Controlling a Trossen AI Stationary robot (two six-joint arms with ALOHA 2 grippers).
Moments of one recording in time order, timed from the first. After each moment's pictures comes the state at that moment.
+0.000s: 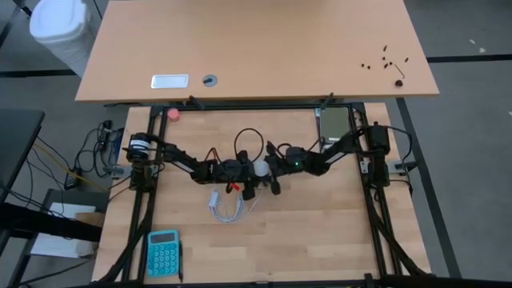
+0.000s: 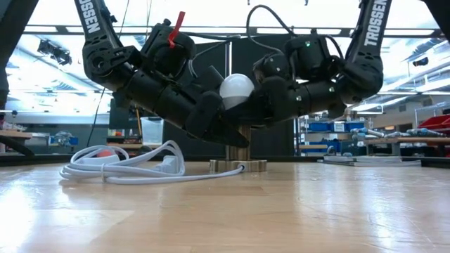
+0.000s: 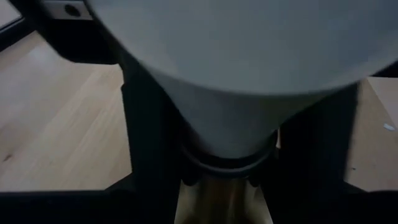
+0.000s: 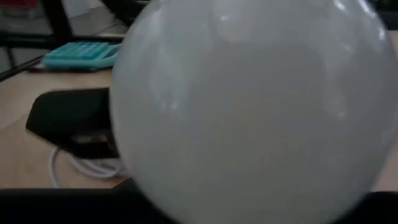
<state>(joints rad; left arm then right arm) 0.01 1.90 0.73 0.76 -0.19 -0.04 -0.11 1.96 0.68 1.06 -0.18 -0.07</state>
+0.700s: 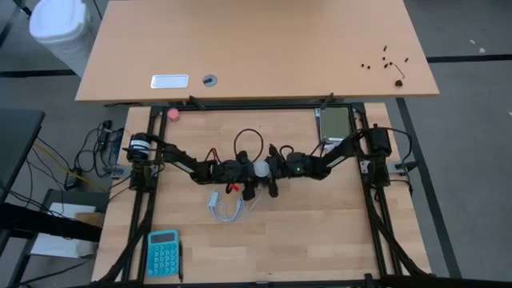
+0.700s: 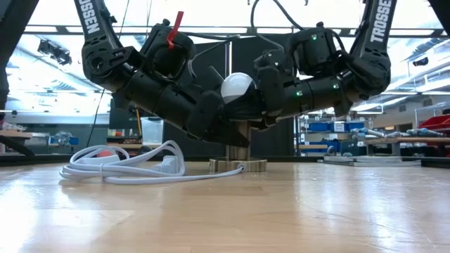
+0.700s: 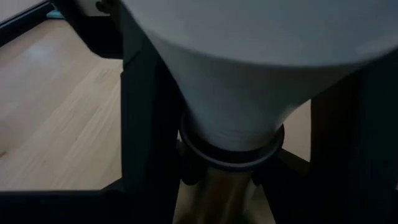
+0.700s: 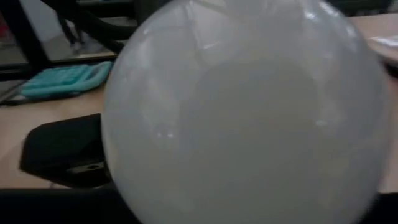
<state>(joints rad) 0.01 1.90 0.72 0.77 -0.20 -0.06 -0.05 1.95 0.67 1.08 0.01 0.08</state>
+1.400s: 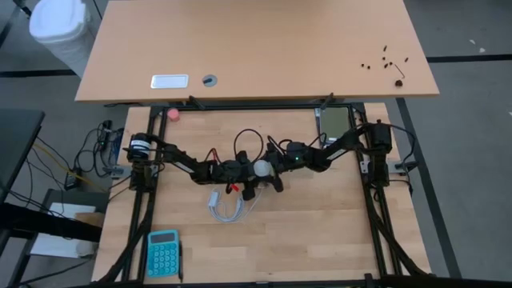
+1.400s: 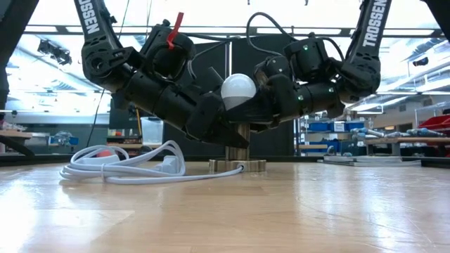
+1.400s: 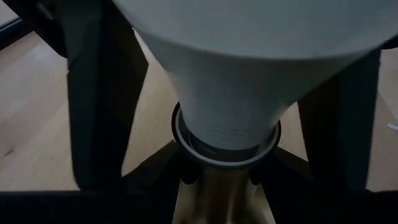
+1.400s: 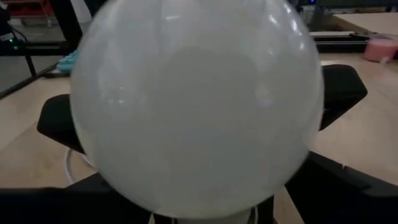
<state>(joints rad) 0.01 1.91 0.72 0.77 -0.21 -0.05 -0.15 1.93 0.67 1.02 -0.28 -0.02</state>
